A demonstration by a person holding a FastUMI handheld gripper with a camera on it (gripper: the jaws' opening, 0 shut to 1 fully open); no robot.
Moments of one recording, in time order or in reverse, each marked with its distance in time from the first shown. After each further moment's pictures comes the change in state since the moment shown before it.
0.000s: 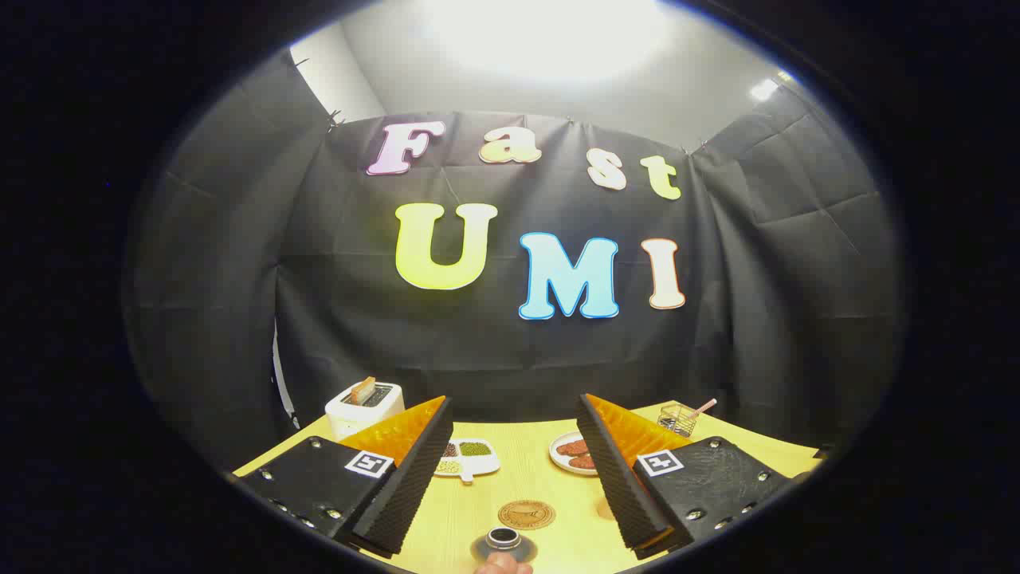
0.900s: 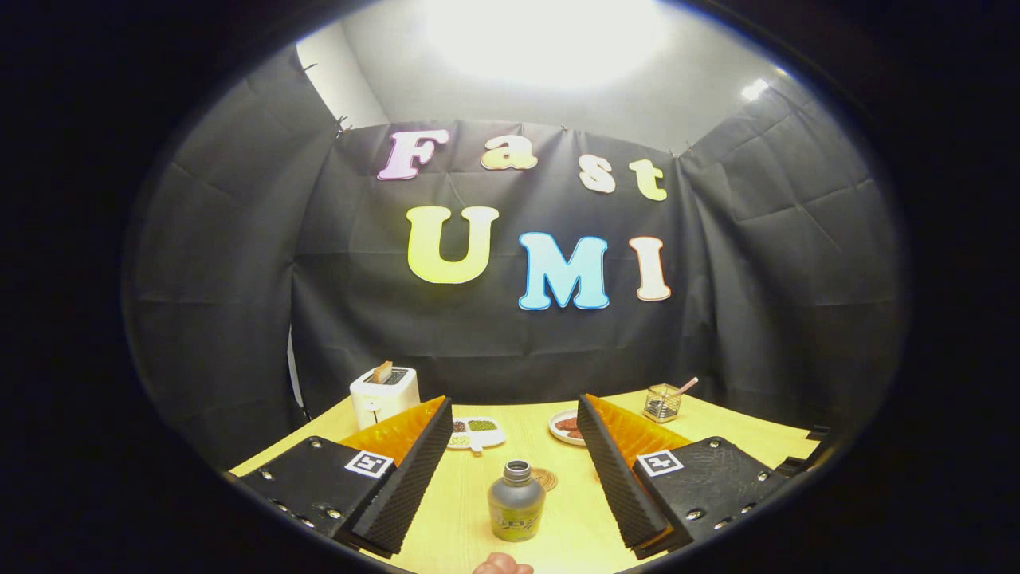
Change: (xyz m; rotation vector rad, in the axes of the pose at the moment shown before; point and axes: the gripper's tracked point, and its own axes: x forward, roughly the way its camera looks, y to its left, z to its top) arm -0.085 0.010 -0.033 0.044 -0.009 0.007
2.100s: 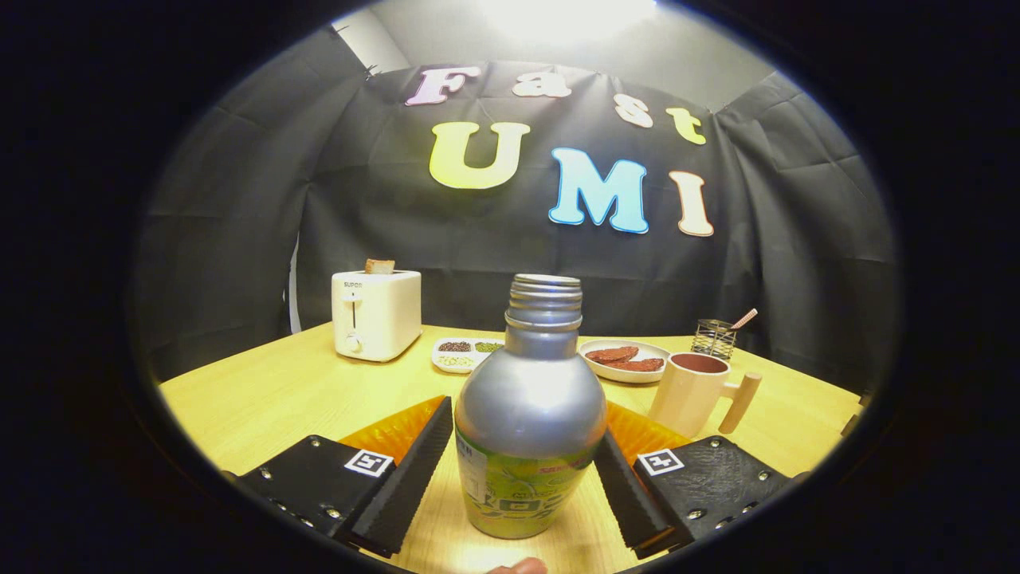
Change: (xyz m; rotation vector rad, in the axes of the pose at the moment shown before) arm 0.096 0.004 -0.188 -0.095 0.137 0.076
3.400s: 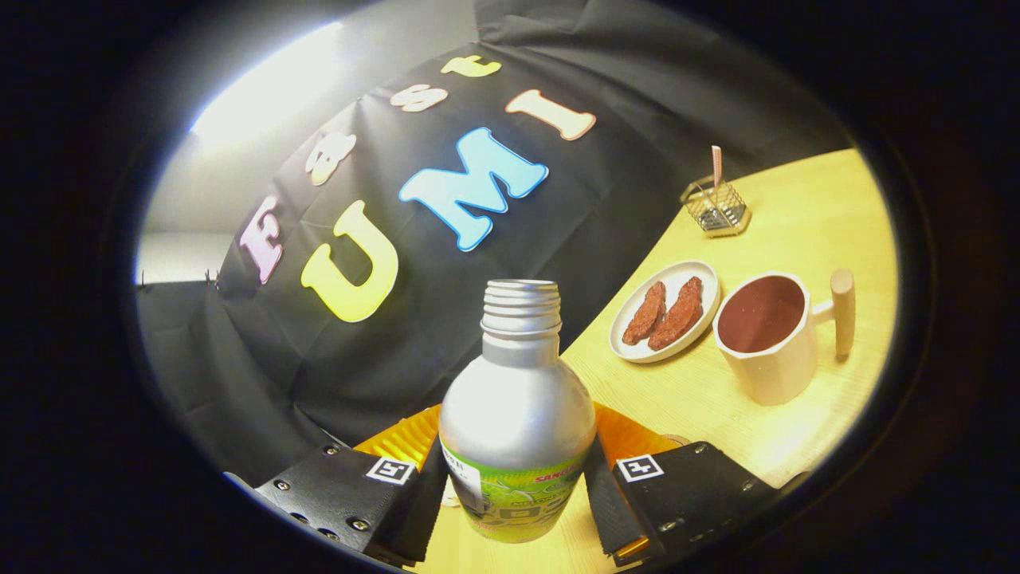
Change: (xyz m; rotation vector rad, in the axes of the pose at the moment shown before) arm 0.097 -0.045 0.081 0.971 0.017 0.060
